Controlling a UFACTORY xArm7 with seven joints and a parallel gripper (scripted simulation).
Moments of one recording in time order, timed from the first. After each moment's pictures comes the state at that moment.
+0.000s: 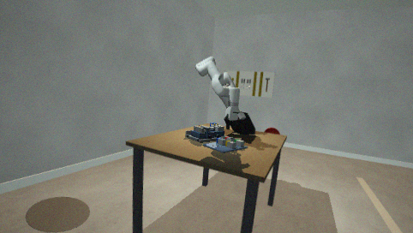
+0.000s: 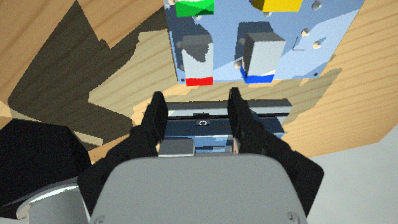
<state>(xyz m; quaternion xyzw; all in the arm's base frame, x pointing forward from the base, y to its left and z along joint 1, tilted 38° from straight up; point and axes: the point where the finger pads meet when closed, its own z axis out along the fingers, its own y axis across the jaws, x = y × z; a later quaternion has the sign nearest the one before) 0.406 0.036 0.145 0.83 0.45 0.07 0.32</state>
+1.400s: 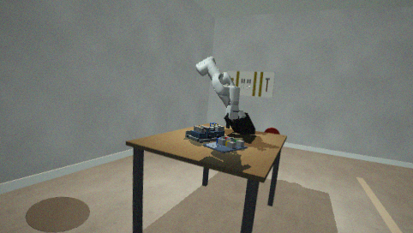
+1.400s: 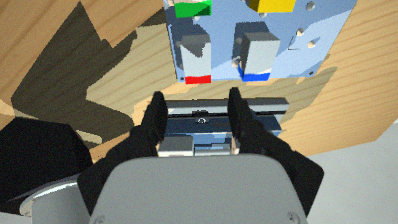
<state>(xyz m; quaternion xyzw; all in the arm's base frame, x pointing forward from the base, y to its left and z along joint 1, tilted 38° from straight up) 0.405 0.041 0.152 0.83 0.45 0.07 0.32</state>
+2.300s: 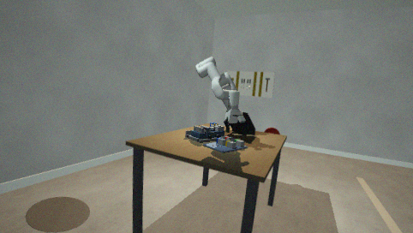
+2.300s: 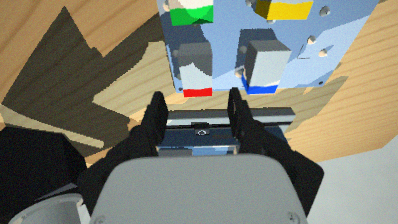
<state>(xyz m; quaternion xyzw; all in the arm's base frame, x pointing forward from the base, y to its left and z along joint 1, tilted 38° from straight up) 0.418 0.028 0.129 0.83 0.45 0.07 0.32</state>
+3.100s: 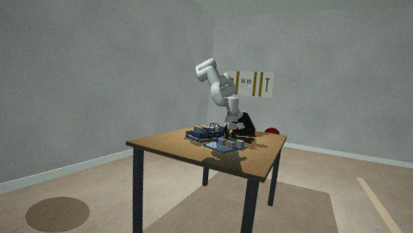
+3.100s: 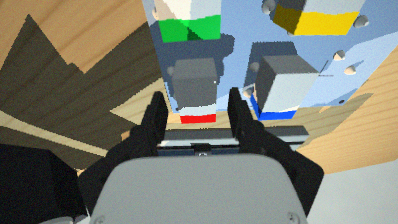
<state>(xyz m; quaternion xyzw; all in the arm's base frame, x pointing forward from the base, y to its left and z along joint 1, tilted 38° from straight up) 0.437 0.005 0.091 0.83 0.45 0.07 0.32</state>
